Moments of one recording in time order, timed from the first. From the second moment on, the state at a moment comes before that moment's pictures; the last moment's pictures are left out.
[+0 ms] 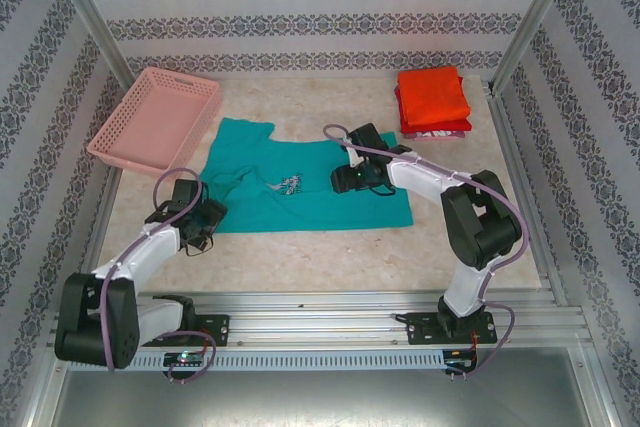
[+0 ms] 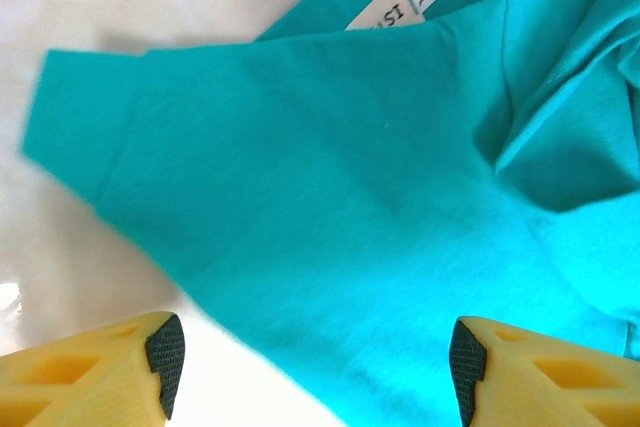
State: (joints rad) left arm -0.06 1.14 0.52 -0.46 0.03 -1.11; right arm 0.47 1.81 1.16 -0.45 -0.15 0.27
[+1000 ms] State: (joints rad) left arm -0.07 1.10 0.45 -0.46 0.08 -1.04; right arm 0.34 1.59 0.78 -0.32 -0.24 0.48
